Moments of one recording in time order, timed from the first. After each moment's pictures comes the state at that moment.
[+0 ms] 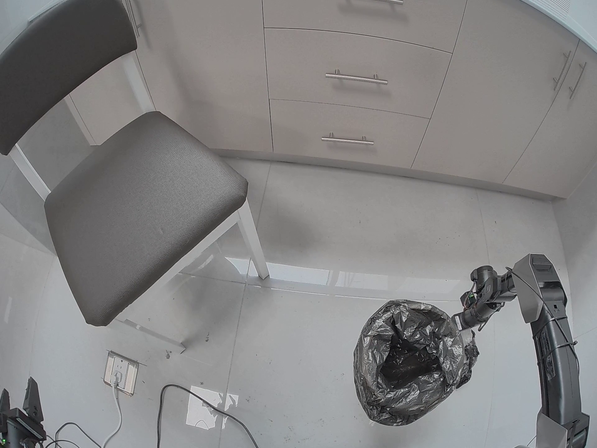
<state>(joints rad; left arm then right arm) 0.12 0.09 -0.16 0.29 0.35 -0.31 -0.20 3.02 -2.00 0.21 0.07 -0.31</state>
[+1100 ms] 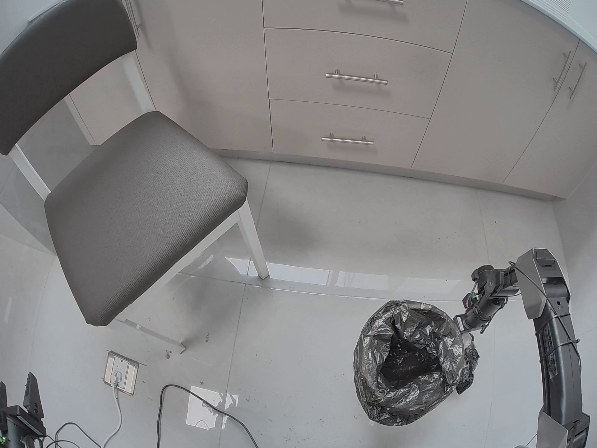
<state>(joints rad) 0.12 0.10 -0.13 0.20 0.35 -0.25 -0.20 2.98 -2.00 0.37 0.11 -0.24</state>
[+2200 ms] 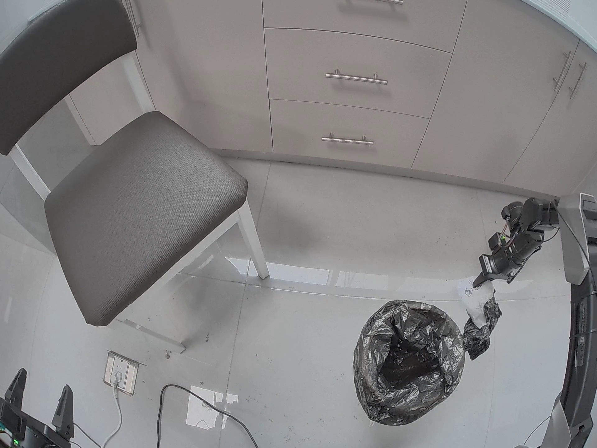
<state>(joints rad) 0.08 0.10 -0.02 0.00 0.02 -0.02 -0.22 2.57 -2.00 0.74 0.34 -0.18</state>
